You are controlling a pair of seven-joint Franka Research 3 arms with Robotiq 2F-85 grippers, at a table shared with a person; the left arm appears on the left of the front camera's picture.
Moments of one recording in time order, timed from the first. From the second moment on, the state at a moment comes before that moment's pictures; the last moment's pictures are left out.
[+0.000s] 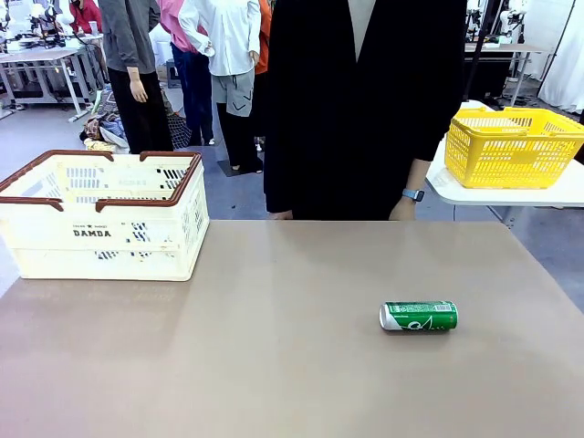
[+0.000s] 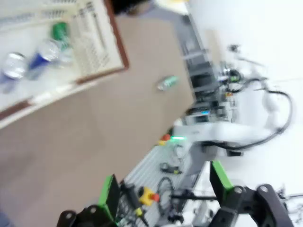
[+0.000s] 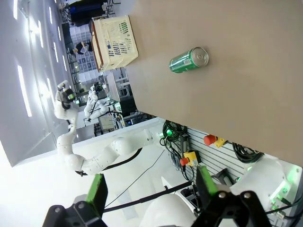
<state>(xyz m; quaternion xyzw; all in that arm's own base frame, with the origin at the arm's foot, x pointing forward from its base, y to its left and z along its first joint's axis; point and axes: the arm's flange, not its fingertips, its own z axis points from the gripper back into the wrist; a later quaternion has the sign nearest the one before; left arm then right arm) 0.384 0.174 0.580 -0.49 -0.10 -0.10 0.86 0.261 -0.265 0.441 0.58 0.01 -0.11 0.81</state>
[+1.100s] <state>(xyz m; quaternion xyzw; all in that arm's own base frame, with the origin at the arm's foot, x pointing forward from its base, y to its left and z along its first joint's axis) 0.361 0.194 0.467 -0.62 -0.09 -0.05 0.78 0.261 -0.265 0.441 0.58 0.01 -0.11 0.81</state>
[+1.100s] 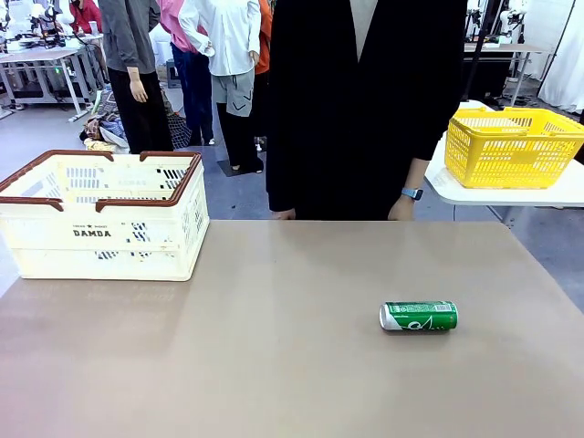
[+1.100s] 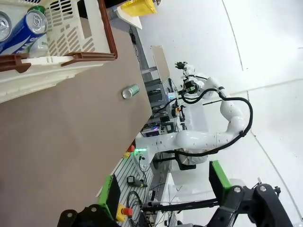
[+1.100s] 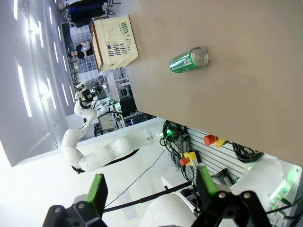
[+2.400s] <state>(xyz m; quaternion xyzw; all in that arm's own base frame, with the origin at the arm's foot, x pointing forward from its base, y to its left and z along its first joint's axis) 0.362 0.192 0.466 -0.62 -0.09 -0.05 0.78 0.281 -0.196 0.473 0.42 0.04 -0.03 0.91</state>
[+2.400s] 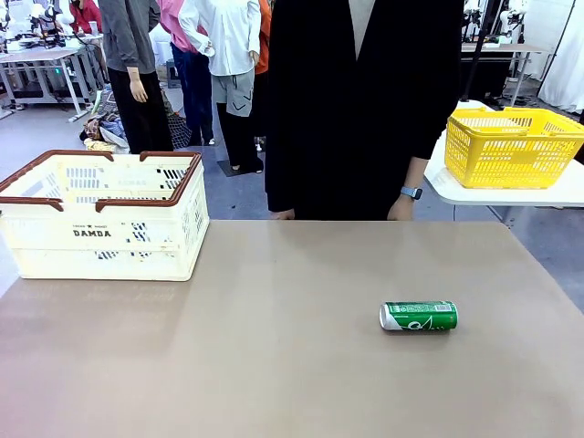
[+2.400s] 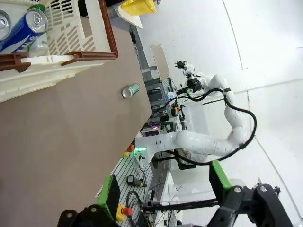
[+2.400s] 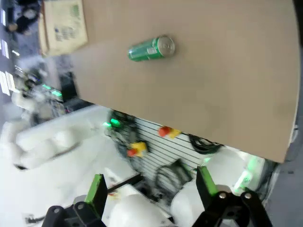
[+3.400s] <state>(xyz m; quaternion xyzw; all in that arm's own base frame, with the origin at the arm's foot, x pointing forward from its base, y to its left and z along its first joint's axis) 0.362 0.192 0.465 -0.62 -0.09 -0.05 0.78 0.310 0.092 0.476 0.08 -0.05 0.33 0.94</state>
